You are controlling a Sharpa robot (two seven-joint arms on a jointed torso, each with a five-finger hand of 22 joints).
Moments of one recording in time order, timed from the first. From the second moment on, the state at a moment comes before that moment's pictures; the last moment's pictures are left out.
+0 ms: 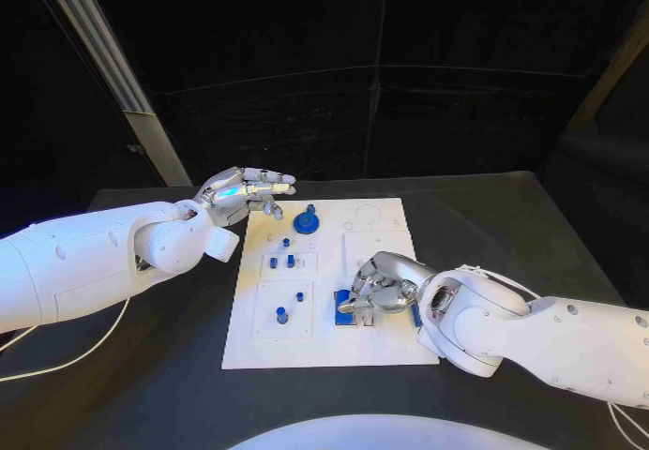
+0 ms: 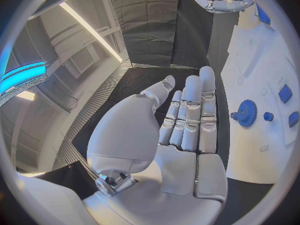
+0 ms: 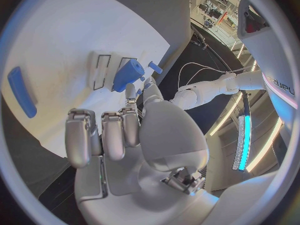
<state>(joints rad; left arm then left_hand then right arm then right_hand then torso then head) 1.30 -0.83 -0.22 1.35 0.08 0.06 0.37 1.32 -0.06 0.34 -0.12 0.07 0.90 0.21 0.22 0.07 0.88 0.14 0.48 0.07 1.15 0.04 1.00 0.39 0.17 1.15 0.13 0.59 0.56 1.07 -0.84 -0.11 1.84 -1.24 -0.39 -0.39 1.35 0.07 -0.18 0.09 0.12 1.00 0.06 0.47 0.29 1.46 -0.01 1.34 1.39 1.47 -0.07 1.49 1.31 0.03 1.46 0.04 1.52 1.31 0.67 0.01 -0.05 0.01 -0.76</state>
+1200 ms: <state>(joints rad) 1.30 -0.83 -0.22 1.34 0.07 0.06 0.37 1.32 -0.06 0.34 -0.12 0.07 0.90 0.21 0.22 0.07 0.88 0.14 0.48 0.07 1.15 0.04 1.00 0.39 0.17 1.15 0.13 0.59 0.56 1.07 -0.82 -0.11 1.83 -1.30 -0.33 -0.48 1.38 0.08 -0.12 0.01 0.06 1.03 0.03 0.47 0.30 1.45 -0.02 1.35 1.45 1.47 -0.09 1.50 1.31 0.03 1.47 0.03 1.53 1.31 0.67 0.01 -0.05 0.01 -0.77</state>
